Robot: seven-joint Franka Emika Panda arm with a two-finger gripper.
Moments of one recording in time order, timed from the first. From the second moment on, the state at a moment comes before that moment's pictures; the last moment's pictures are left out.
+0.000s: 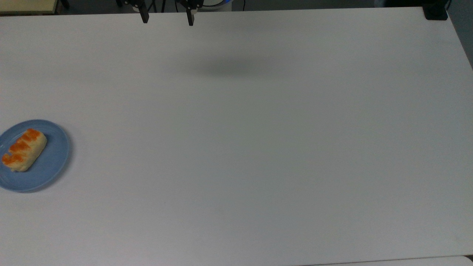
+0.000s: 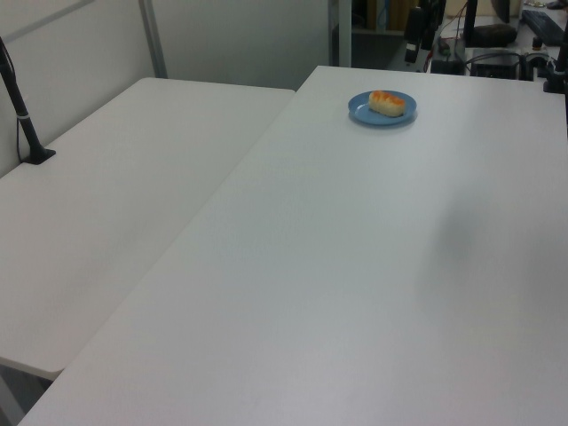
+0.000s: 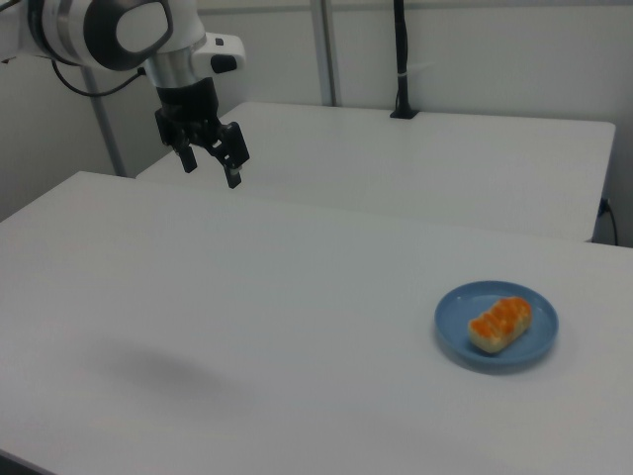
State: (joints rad) arm 0.01 -0.04 -0.08 -1.66 0.05 1.75 0.02
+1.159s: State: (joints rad) arm 0.01 -0.04 -0.08 -1.66 0.04 1.75 0.01
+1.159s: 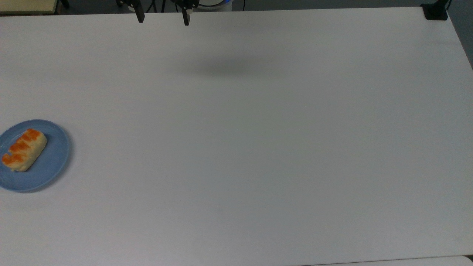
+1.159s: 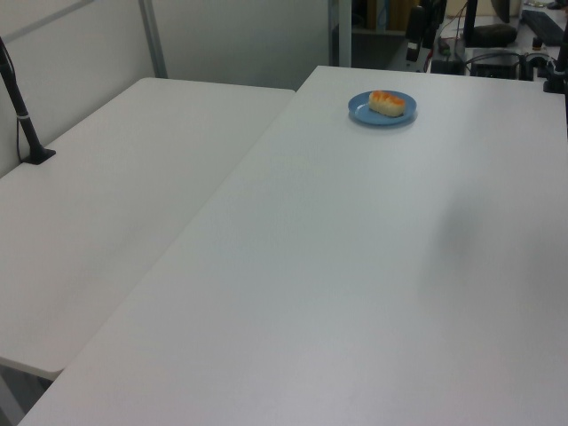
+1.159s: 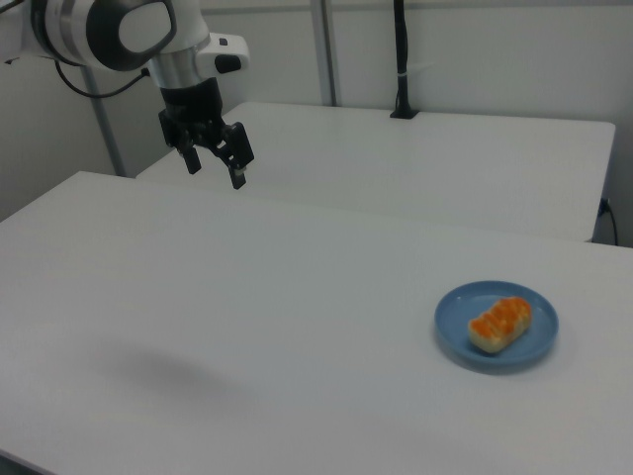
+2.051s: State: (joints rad) arm 0.01 -0.04 -0.08 -1.67 0.02 1.75 -0.01
